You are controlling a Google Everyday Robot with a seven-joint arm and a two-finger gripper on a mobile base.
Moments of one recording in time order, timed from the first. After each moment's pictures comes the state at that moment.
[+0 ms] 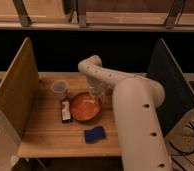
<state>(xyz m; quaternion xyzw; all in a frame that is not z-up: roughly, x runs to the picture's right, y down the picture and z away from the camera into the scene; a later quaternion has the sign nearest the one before) 0.036 0.094 0.893 -0.31 0.34 0.49 0.74</state>
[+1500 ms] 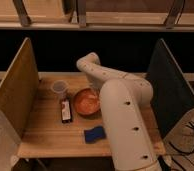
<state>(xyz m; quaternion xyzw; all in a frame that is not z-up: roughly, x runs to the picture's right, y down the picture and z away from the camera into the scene) 0.035 0.057 0.924 -0.27 0.36 0.49 0.75</state>
